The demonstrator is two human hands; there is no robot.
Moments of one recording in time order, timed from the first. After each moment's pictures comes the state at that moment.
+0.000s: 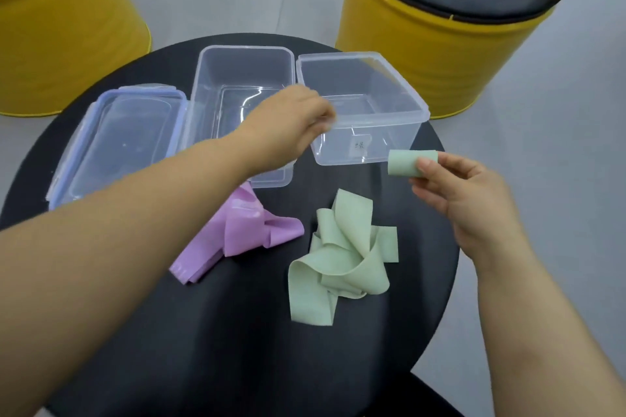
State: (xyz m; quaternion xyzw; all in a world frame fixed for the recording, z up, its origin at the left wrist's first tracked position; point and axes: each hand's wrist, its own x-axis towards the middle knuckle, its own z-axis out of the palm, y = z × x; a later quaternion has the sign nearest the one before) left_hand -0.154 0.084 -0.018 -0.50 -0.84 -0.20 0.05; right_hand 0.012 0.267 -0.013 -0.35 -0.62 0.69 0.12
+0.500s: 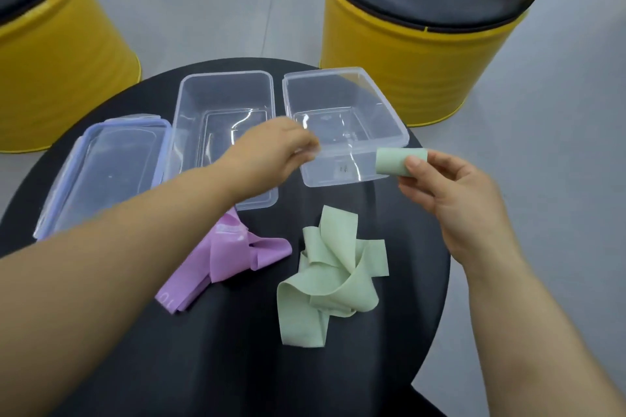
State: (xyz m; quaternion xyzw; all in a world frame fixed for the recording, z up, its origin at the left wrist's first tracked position) left_hand -0.151 0.092 -0.020 -0.51 -0.84 -0.19 0.02; right_hand 0.010 0.274 -0.006 -0.33 -0.58 0.73 0.17
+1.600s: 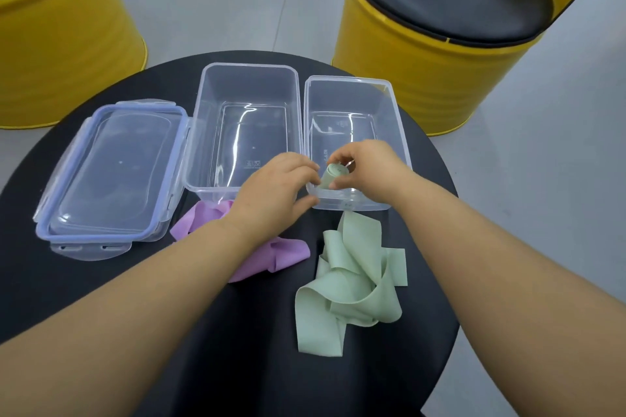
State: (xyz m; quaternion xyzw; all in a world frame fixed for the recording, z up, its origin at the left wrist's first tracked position) left_hand -0.128 0.061 -0.082 -0.44 -0.85 -0.28 0.10; right_hand -0.098 0.231 -0.027 -0.09 -0.95 0.26 -0.15
